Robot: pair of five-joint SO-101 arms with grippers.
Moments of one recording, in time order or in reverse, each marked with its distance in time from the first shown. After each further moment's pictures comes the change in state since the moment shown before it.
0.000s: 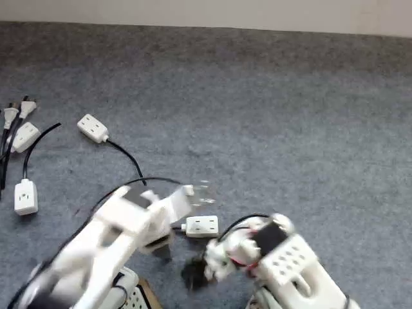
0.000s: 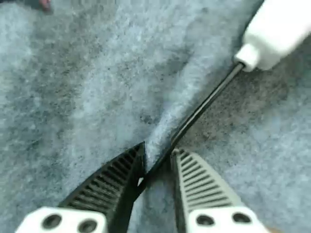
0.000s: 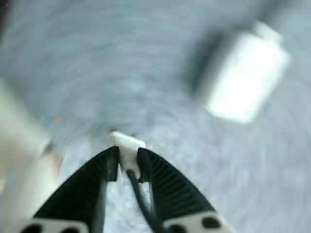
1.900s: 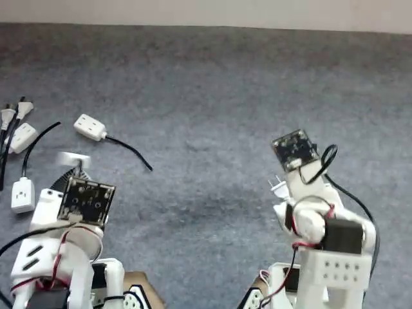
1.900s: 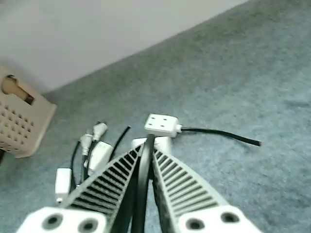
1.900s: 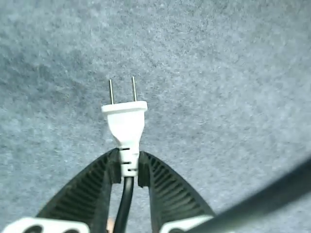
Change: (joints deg) left arm -7.4 -8.9 -43.2 17.1 1.8; right arm 10.5 17.9 -50.0 40.9 -1.5
